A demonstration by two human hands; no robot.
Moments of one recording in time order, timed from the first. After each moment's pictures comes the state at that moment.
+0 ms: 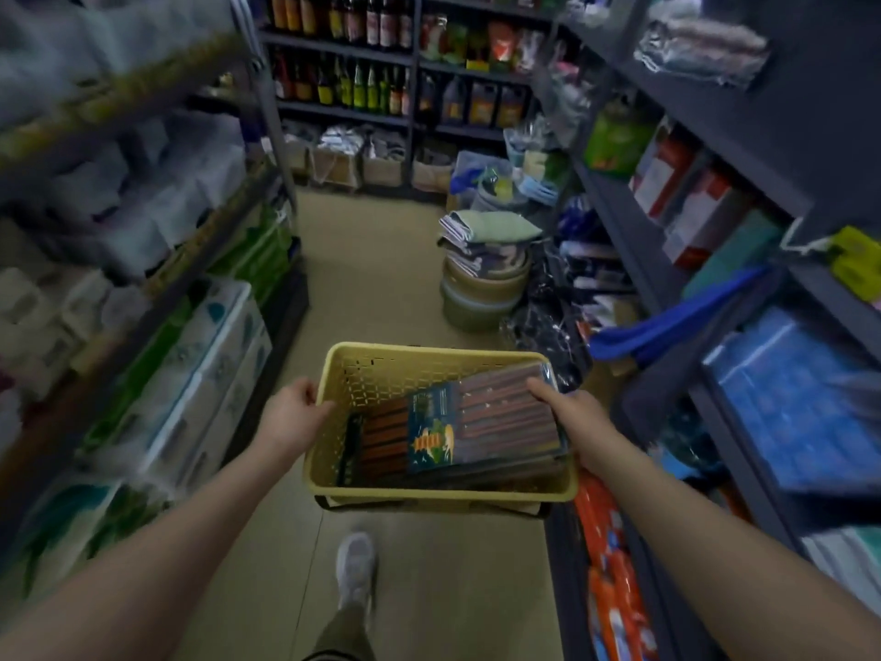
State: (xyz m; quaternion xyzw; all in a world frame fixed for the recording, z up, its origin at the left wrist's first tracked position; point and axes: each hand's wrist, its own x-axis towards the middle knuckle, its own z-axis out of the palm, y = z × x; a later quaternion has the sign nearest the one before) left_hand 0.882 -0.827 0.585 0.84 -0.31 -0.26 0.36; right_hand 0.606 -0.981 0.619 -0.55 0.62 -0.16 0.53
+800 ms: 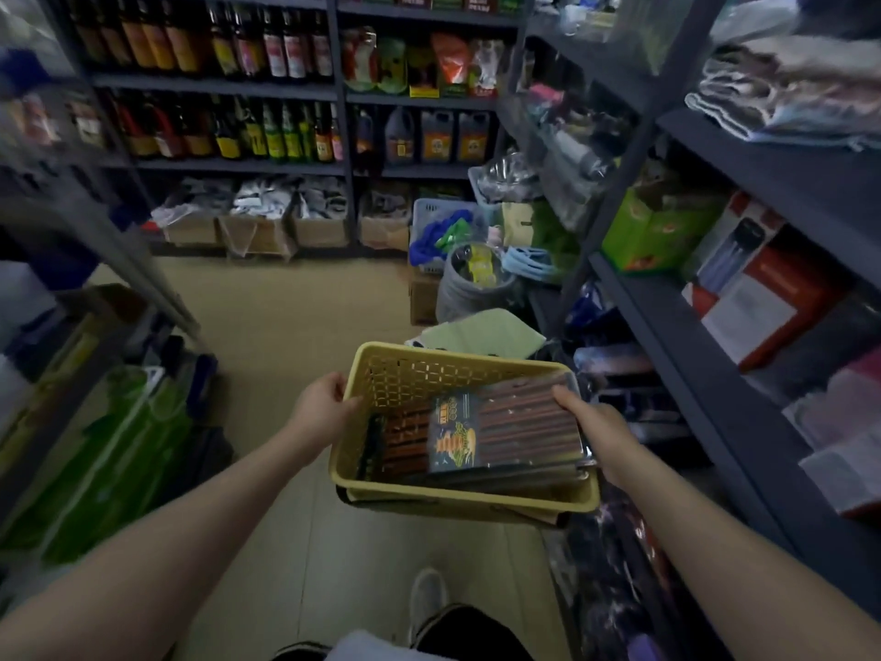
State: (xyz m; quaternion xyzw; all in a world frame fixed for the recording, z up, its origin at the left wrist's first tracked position) left_hand 1.111 -1.471 0.589 0.80 -0.37 -0.34 0.32; right_hand 0.817 -1.559 0.606 -0.45 0.67 -0.23 0.55
